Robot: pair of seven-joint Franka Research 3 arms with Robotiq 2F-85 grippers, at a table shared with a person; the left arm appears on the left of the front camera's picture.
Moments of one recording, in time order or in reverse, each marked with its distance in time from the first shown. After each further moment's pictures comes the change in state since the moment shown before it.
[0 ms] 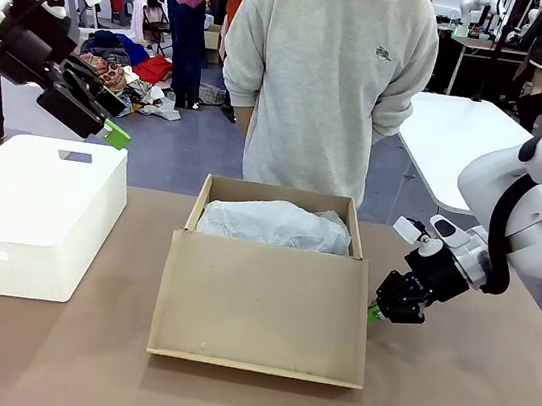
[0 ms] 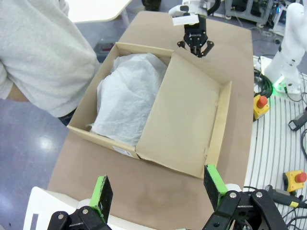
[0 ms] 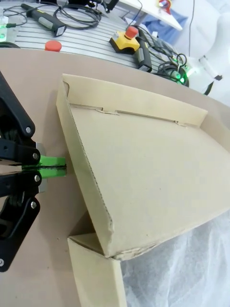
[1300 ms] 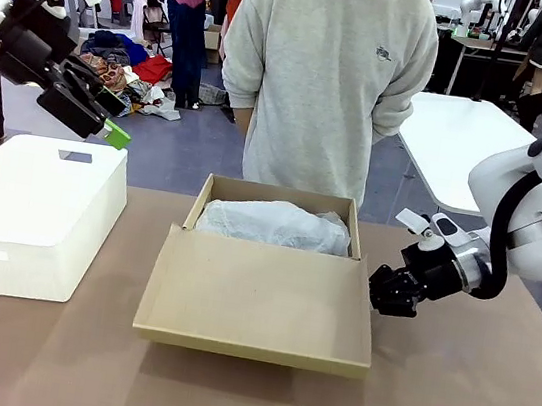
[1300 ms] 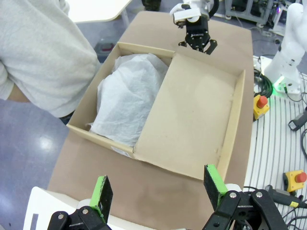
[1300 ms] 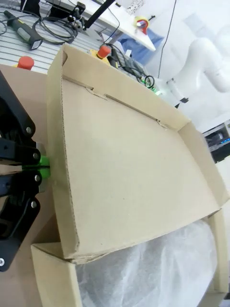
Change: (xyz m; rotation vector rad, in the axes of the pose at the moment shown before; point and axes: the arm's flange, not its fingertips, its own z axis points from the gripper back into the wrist) left arm 0.000 0.000 0.000 0.000 0.000 0.000; right arm 0.010 0.009 -0.004 0.082 -0.216 0.011
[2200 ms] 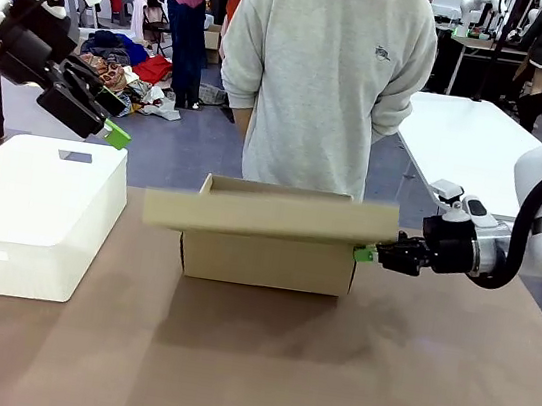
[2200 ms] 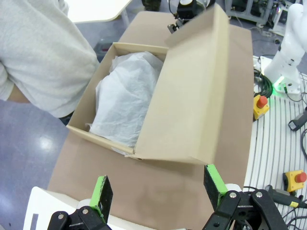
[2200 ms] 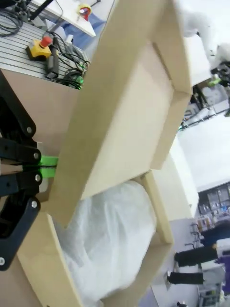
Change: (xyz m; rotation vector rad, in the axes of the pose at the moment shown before) left arm 0.000 0.000 0.000 0.000 0.000 0.000; right arm 0.022 -0.009 0.034 -0.160 -0.307 -0.063
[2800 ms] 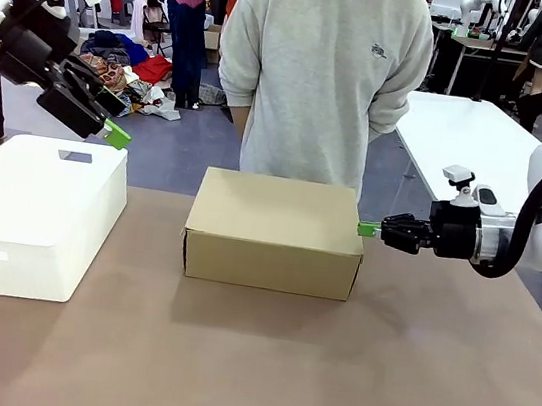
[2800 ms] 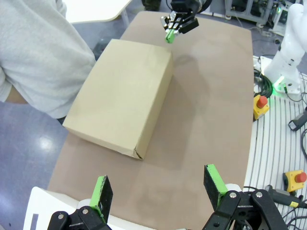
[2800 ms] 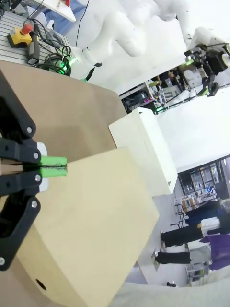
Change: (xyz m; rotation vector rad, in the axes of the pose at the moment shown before) left arm 0.000 0.000 0.000 0.000 0.000 0.000; right arm 0.016 -0.011 0.009 -0.107 -0.075 -0.003
